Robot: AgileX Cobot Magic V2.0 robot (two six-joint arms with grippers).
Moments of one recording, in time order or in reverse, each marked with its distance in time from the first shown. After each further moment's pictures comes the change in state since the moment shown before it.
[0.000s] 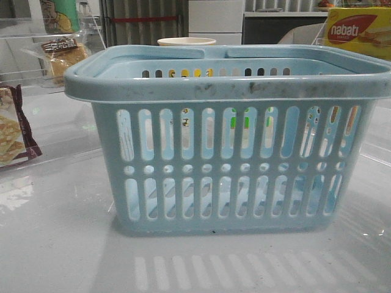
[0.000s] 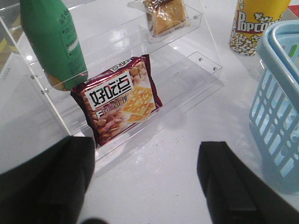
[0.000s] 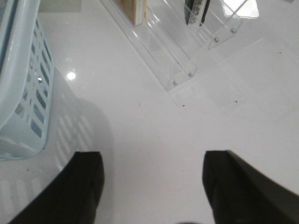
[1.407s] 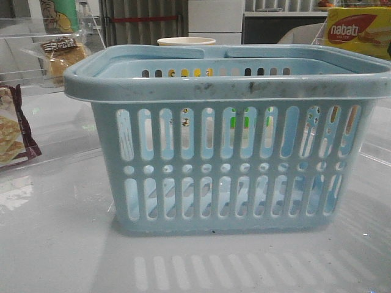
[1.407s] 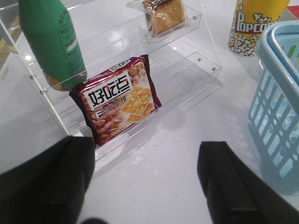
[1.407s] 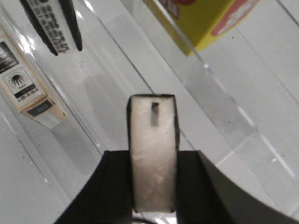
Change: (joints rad) left arm 0.000 0.000 0.000 -0.004 0.000 0.000; right arm -0.127 0.988 -0.686 -0.088 -0.166 -0.024
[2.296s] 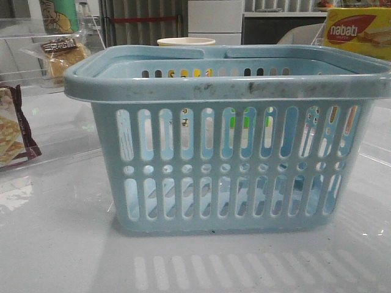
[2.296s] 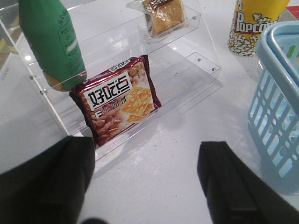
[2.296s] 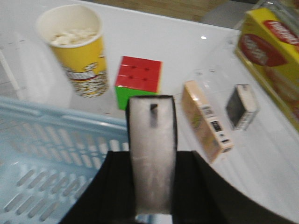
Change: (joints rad) left arm 0.000 0.000 0.000 0.000 0.000 0.000; right arm 0.423 -0.552 0.046 0.132 0.161 -0.002
